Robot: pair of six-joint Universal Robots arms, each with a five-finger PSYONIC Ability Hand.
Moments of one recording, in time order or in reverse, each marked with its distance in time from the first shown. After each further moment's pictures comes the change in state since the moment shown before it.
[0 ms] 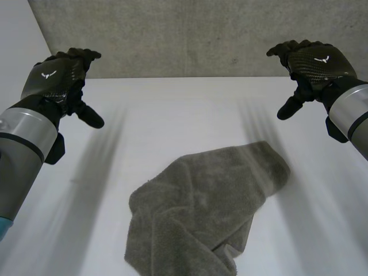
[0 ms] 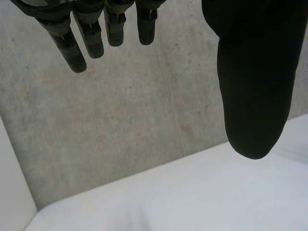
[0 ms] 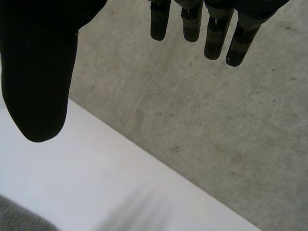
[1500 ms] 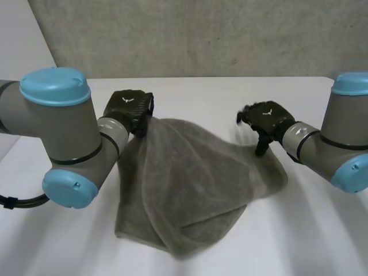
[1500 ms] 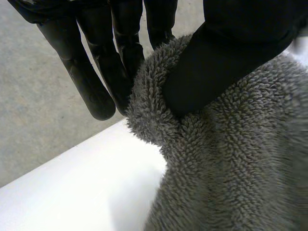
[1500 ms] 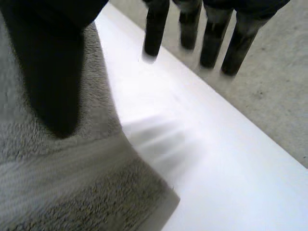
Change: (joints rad) left arm -0.164 -0.505 0.387 -0.091 -0.004 0.172; right arm 0.027 0.492 -0.236 0.069 -0.128 -0.260; left_hand 0.969 1.045 1.039 1.047 0.985; right_hand 0.444 0.309 0.319 0.337 0.349
